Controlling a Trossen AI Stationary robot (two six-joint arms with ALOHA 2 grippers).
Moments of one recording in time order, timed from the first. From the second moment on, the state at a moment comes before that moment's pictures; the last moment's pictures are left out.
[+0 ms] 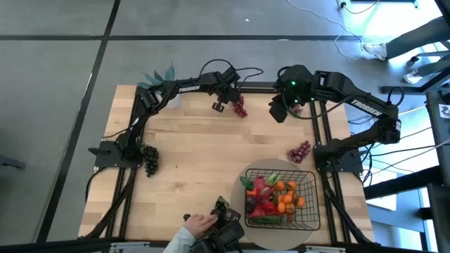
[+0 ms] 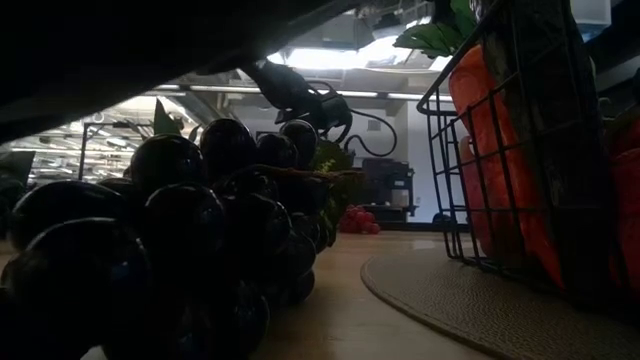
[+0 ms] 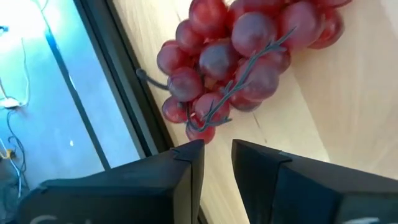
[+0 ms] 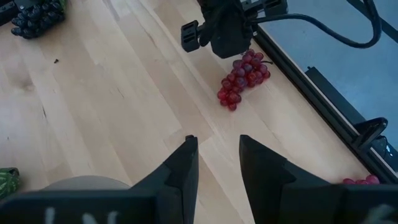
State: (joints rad) left arm 0.58 2.27 1.83 -0.55 -0.11 1.08; right arm -0.36 1.33 1.57 -1.14 0.06 0.21
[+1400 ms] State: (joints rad) left arm 0.65 2.27 1.83 -0.47 0.18 1.09; right arm -0.36 1.33 1.57 -1.13 0.06 0.20
